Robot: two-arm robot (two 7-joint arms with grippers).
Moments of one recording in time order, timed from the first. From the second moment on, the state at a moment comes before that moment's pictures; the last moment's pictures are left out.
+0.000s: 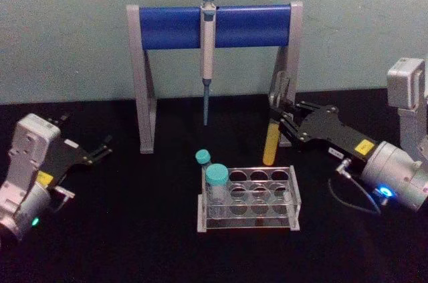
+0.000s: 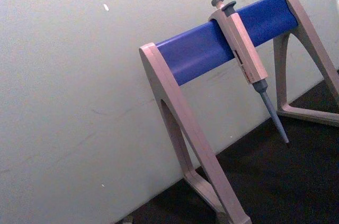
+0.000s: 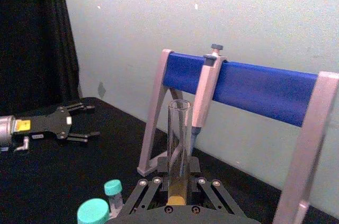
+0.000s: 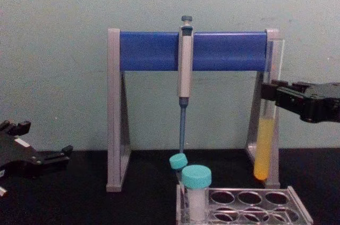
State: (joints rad) left arm -0.20 0.60 0.45 -1.41 -0.25 -0.12 0.03; right arm 0.21 0.53 -0.35 -1.60 0.54 0.01 0.48
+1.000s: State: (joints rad) left arm -0.20 0.60 0.45 -1.41 -0.25 -0.12 0.03; right arm 0.07 0.61 -0.34 -1.75 0.58 0.00 0.54
